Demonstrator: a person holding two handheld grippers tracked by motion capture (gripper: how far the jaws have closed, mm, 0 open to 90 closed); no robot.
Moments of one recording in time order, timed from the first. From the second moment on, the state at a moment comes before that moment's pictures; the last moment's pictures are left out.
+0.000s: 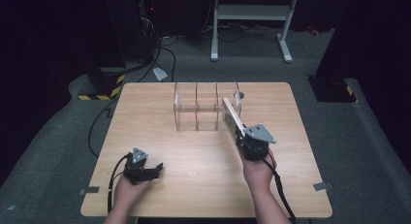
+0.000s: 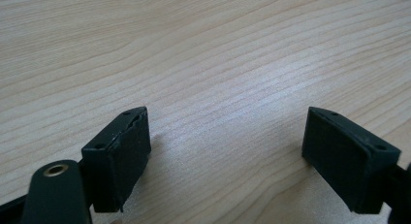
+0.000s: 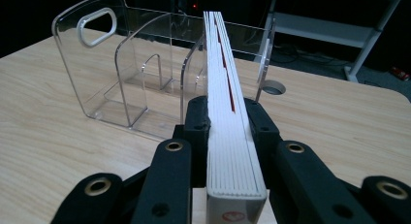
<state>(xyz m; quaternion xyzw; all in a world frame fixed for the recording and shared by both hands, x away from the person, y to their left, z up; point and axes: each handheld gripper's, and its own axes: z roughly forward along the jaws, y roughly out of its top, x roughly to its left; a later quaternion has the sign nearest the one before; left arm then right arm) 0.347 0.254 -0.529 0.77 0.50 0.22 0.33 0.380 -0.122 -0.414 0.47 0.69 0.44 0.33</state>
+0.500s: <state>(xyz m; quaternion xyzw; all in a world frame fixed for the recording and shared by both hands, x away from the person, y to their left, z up) 0.348 0.255 -0.529 0.77 0.50 0.22 0.34 0.426 -0.101 -0.419 0.48 0.69 0.42 0.35</state>
